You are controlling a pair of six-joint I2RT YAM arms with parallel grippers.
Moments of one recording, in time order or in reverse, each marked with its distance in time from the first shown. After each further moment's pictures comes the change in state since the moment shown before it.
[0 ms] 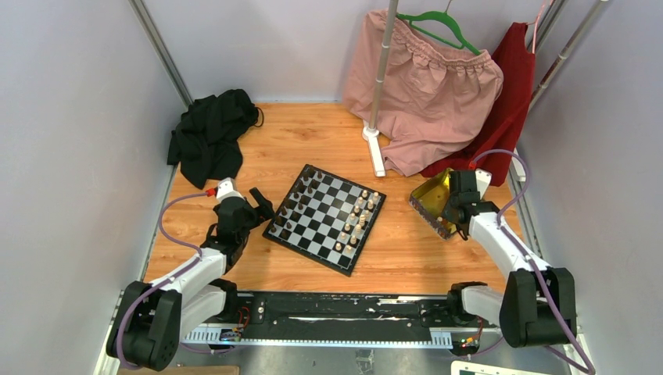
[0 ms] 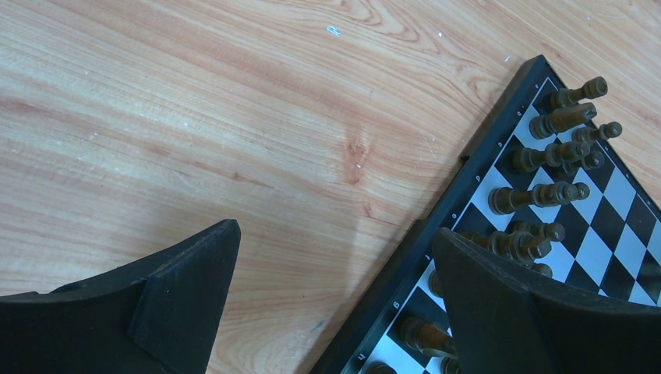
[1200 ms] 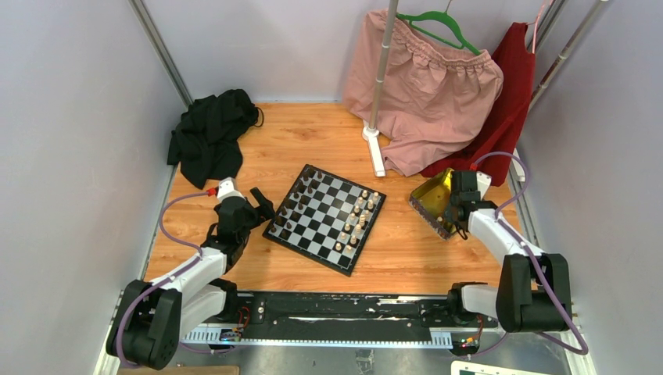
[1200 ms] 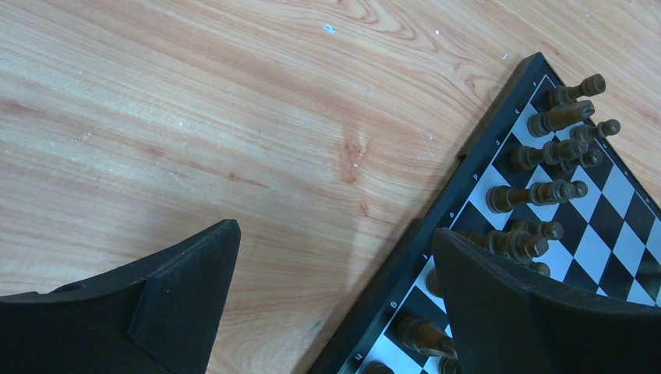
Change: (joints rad) left arm -0.006 0.007 0.004 0.002 0.001 0.000; right arm -0.050 0.085 -0.022 0.076 -0.057 0.010
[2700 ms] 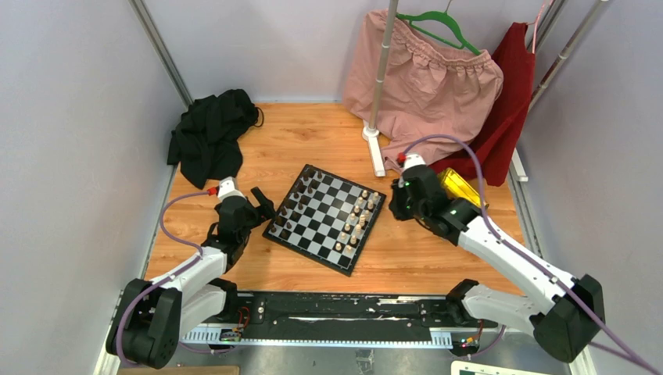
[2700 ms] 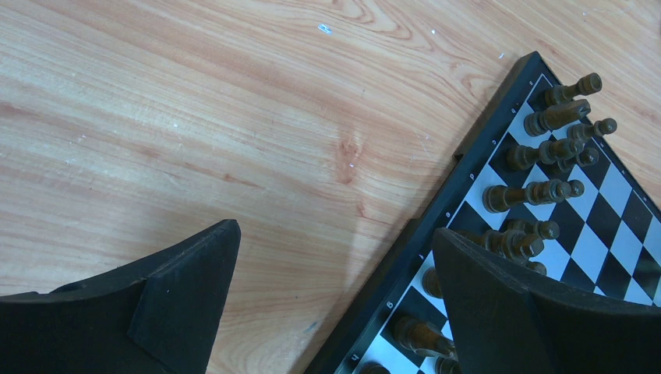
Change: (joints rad) left arm -0.006 0.007 0.006 0.001 0.000 0.000; right arm 0.562 -0.193 0.218 -0.137 -0.156 -0.124
